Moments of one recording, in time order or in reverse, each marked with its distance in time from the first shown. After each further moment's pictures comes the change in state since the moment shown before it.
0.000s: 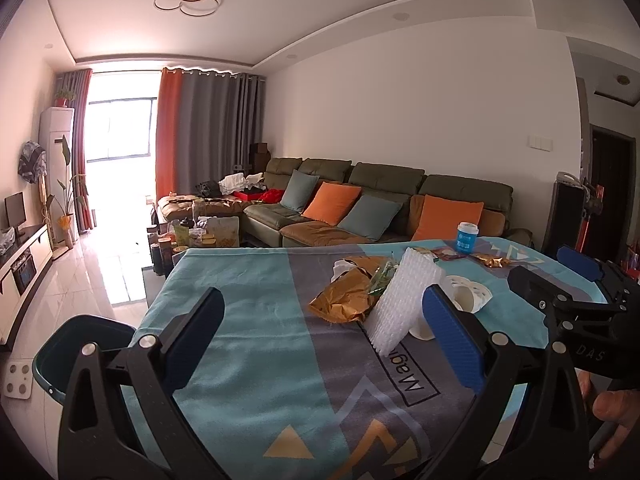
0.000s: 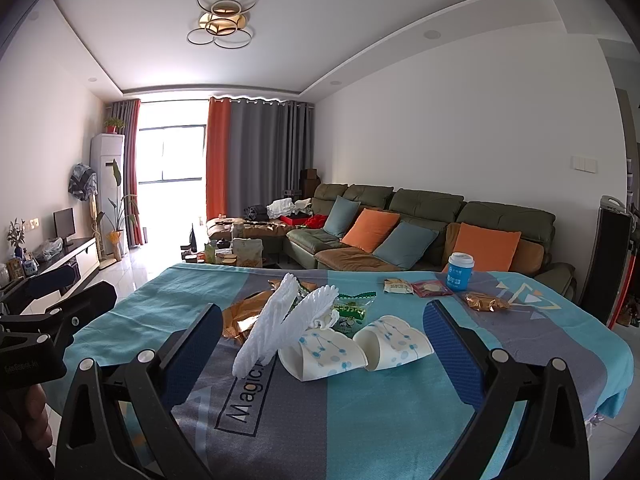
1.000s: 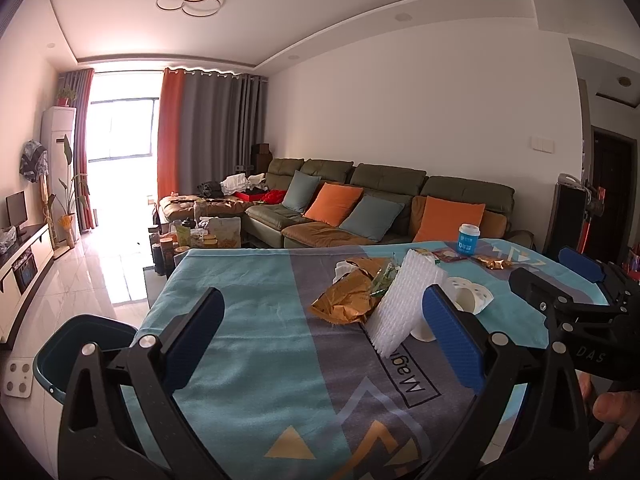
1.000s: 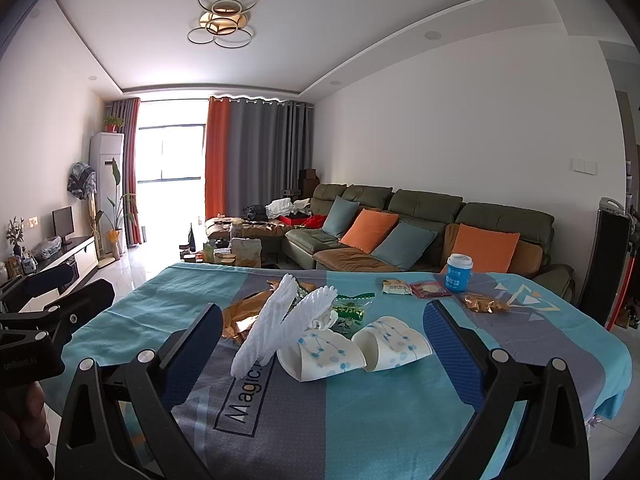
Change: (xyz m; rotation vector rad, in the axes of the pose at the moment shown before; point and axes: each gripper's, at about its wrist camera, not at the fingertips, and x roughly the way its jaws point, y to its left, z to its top) left arm 0.002 -0.001 0.002 -0.004 0.000 0.006; right arm 0.000 0.000 0.002 -0.006 0.001 -0.002
